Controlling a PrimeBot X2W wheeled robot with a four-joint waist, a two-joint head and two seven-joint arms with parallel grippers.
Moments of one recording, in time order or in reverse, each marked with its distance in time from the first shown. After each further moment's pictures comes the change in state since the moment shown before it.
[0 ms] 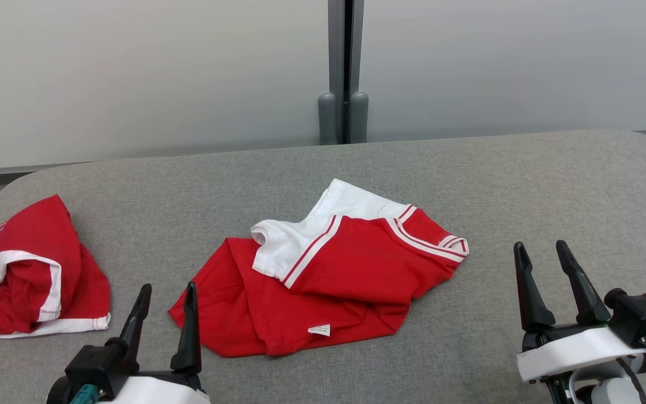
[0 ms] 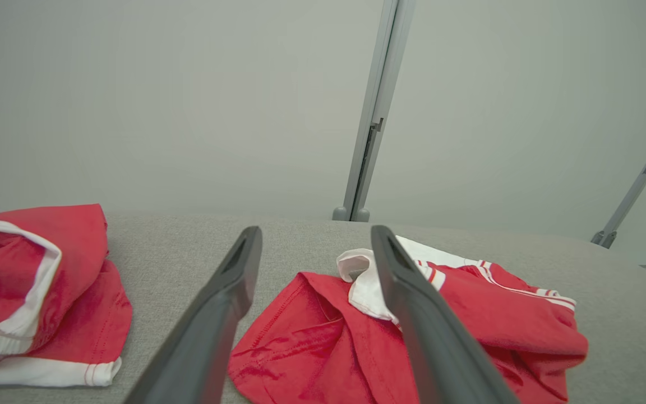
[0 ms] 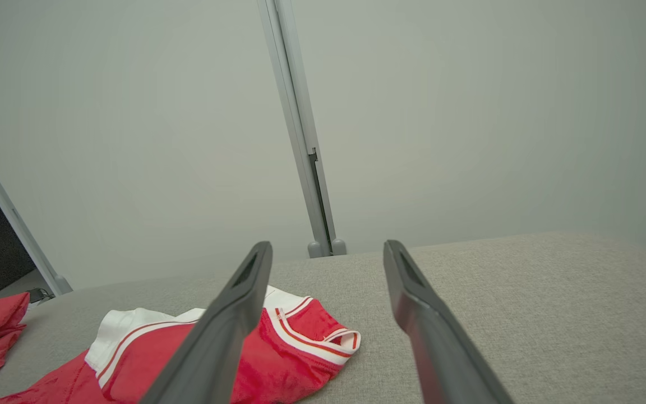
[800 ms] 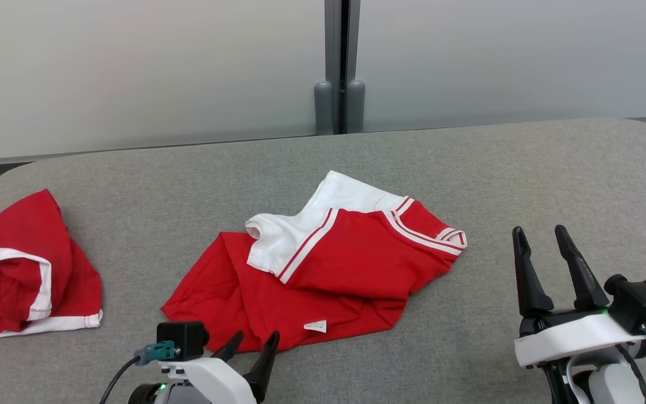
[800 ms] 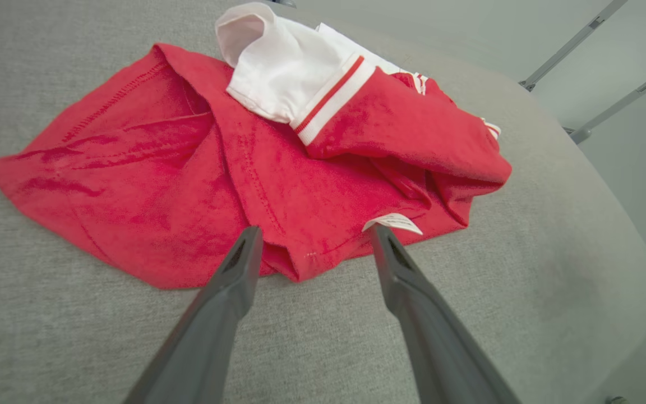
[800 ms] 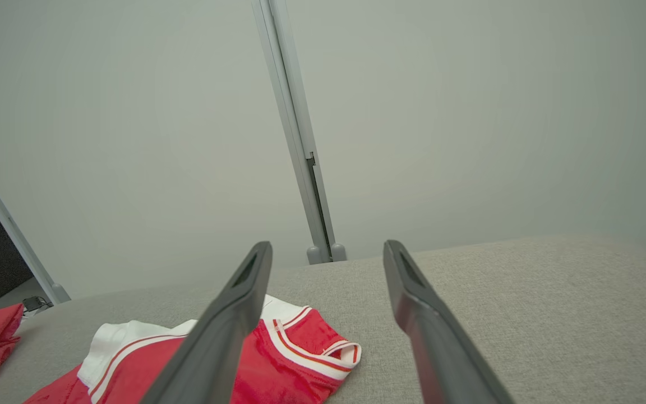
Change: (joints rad) left arm -0.086 -0.056 -0.134 0.135 -0.195 -0.112 0.444; right arm -0.040 0.010 0.000 0.002 0.004 0.000 0.000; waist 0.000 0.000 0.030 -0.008
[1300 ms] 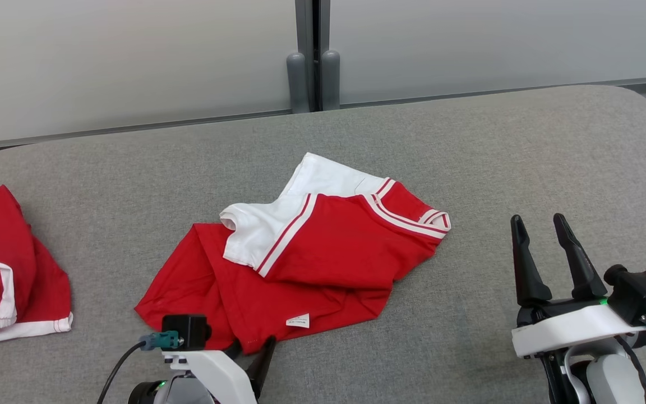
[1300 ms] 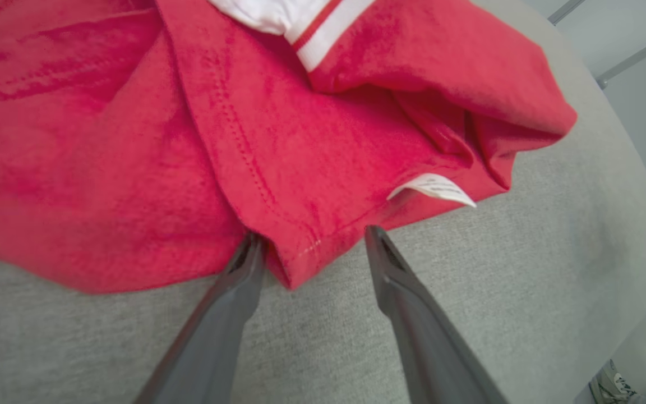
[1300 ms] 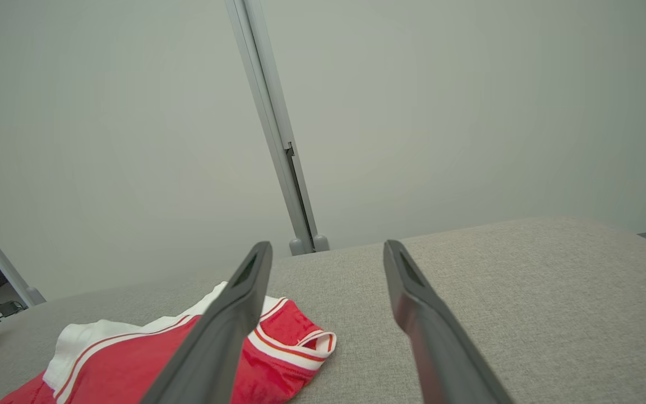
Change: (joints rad) left arm -0.056 -0.006 -0.007 0.106 -0.036 -0.015 0.056; right arm -0.026 0.008 -0.001 -0.006 0.002 0.000 0.000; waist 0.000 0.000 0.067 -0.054
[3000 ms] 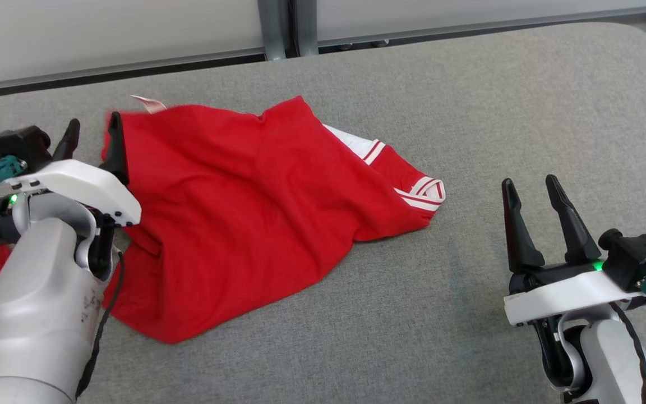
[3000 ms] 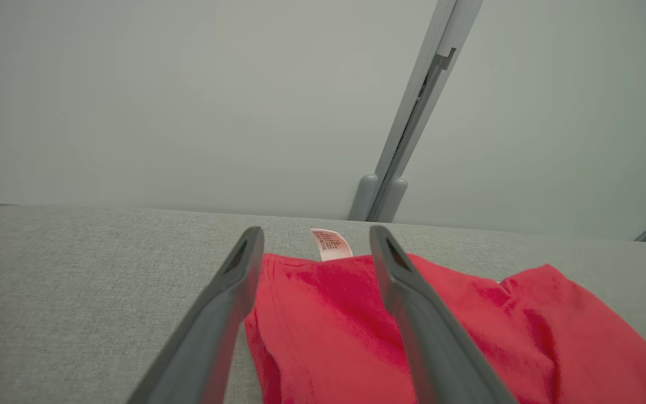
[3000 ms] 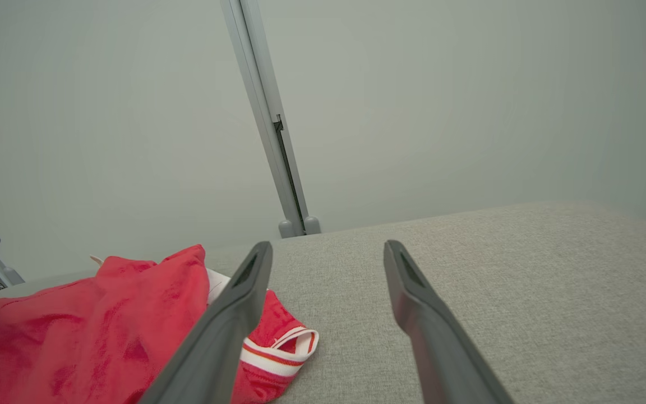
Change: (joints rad) left arm -0.727 0.044 0.183 0.731 0.126 -0.140 -0.477; right arm -0.110 -0.009 0.036 0.015 0.003 0.000 0.000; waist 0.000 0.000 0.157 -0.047
